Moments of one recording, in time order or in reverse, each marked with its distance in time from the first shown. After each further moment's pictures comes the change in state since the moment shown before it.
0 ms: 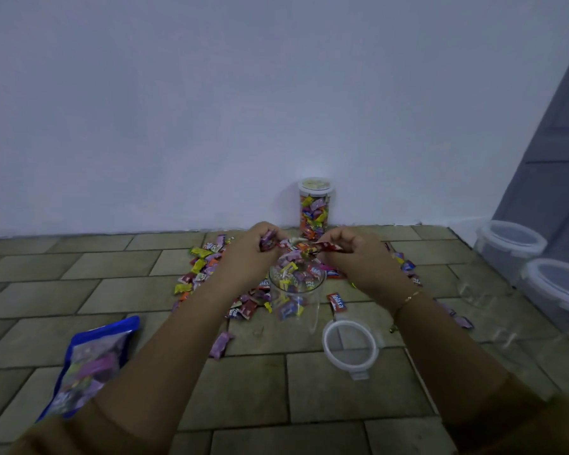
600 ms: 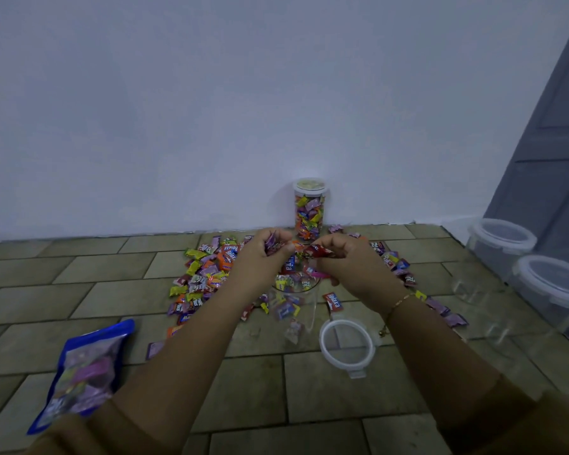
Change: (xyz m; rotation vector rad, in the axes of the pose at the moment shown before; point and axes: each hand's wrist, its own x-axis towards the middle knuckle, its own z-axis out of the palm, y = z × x) left_hand 0.002 -0.006 0.024 -0.251 0.005 -0.052; right_hand -0.004 0.004 0.006 -0.013 -0.010 0.049
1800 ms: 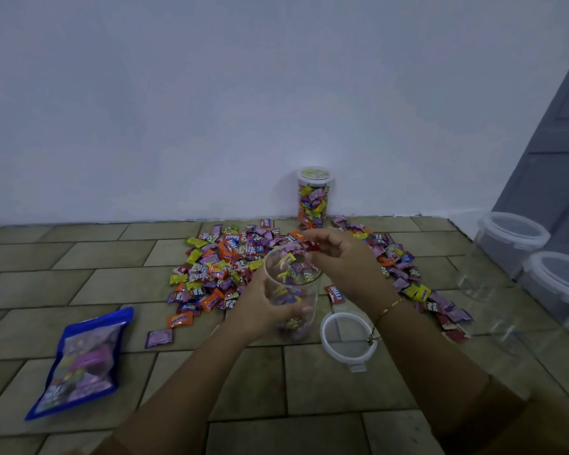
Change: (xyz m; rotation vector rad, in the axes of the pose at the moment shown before) left_hand -0.036 -0.067 0.013 -0.180 -0.216 -0.116; right_hand 0.004 0.013 0.018 0.040 0.066 -0.093
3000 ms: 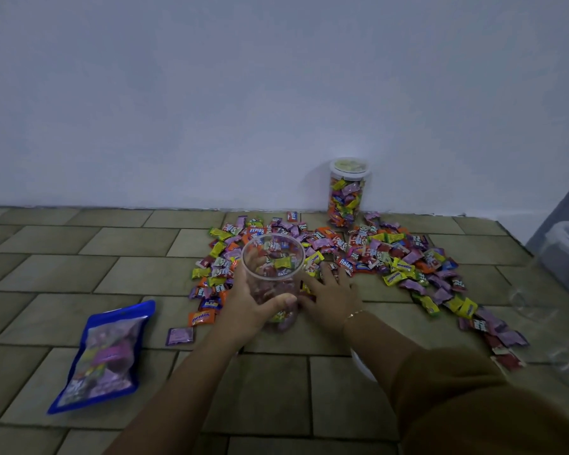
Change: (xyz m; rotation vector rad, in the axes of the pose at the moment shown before) left_hand 0.006 -0.036 -0.050 -0.030 0.253 0.026; right_hand 0.043 0.119 0.065 -1.077 -0.413 0.182
